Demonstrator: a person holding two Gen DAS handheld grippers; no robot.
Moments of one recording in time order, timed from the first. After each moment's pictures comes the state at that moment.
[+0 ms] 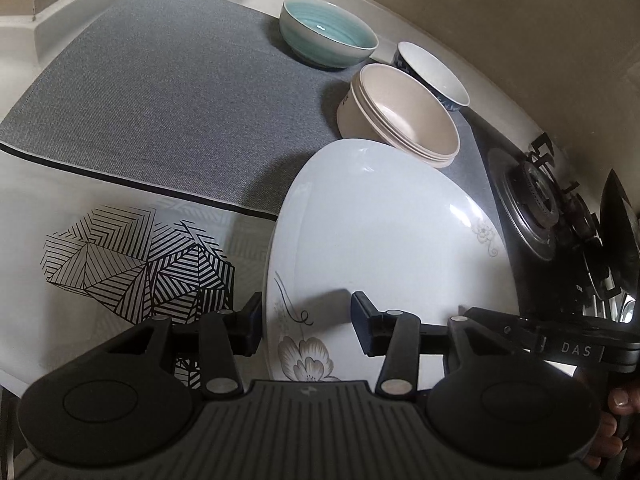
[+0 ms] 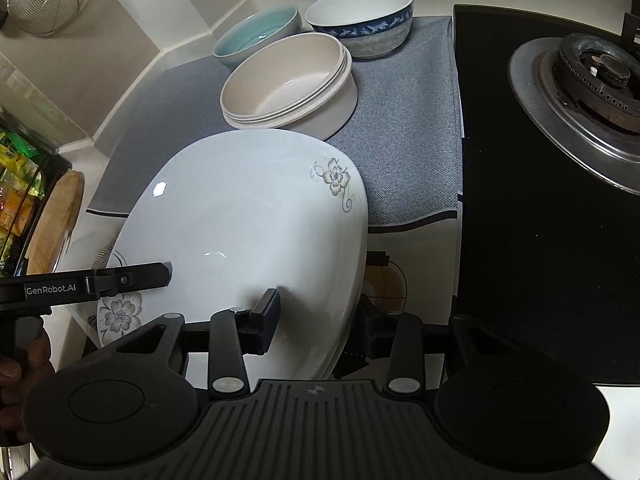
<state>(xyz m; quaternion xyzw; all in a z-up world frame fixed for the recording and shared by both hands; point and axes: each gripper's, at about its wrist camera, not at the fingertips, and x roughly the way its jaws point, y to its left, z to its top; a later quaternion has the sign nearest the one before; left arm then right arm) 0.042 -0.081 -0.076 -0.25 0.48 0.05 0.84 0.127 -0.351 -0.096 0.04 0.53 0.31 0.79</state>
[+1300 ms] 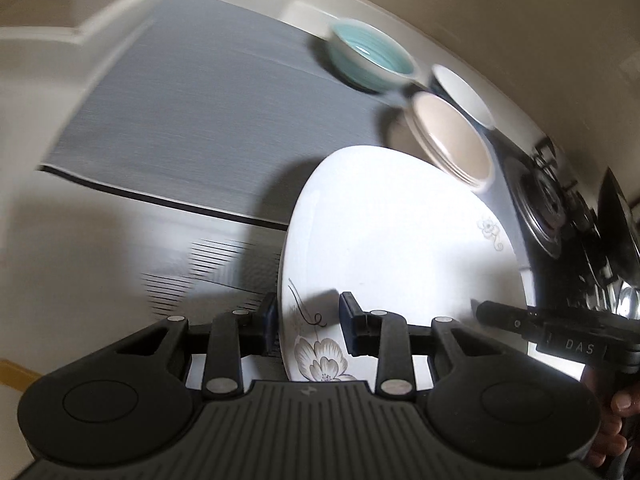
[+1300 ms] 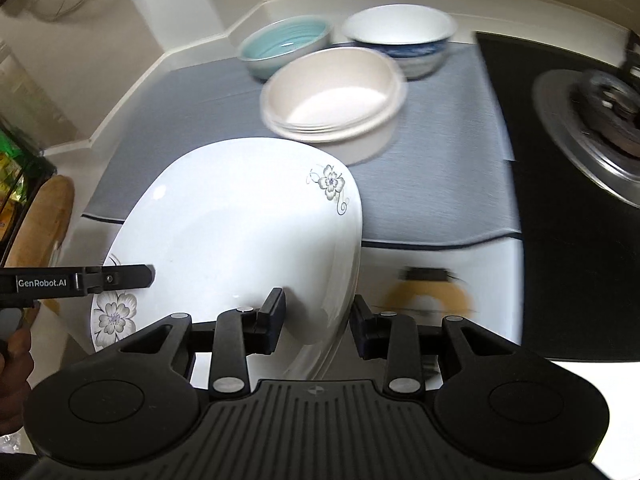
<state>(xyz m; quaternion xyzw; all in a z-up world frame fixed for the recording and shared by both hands) 0.018 0.010 -0.073 -0.24 0.48 0.03 0.84 0.099 -0.275 -0.080 0.01 0.51 0.27 0.82</state>
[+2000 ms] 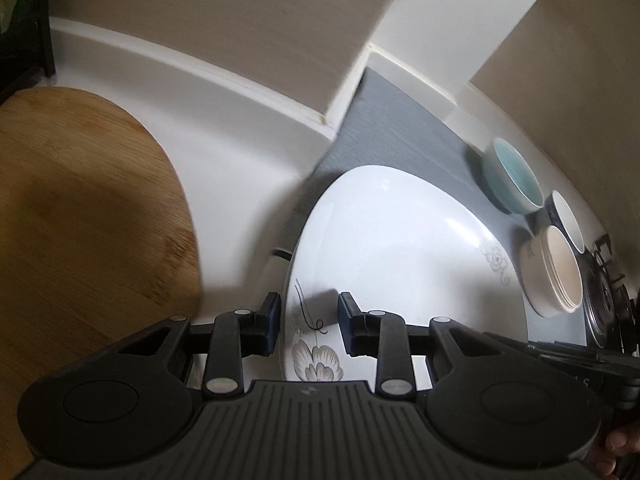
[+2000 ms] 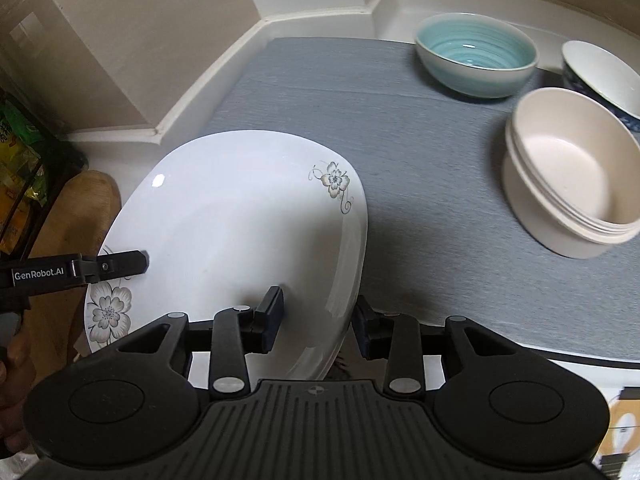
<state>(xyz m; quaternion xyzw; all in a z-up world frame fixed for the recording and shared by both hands) -0.005 0.173 -0.069 -0.28 0.44 0.13 0.85 0.114 -0.085 -0.083 -0.01 0.51 0.30 0.80</state>
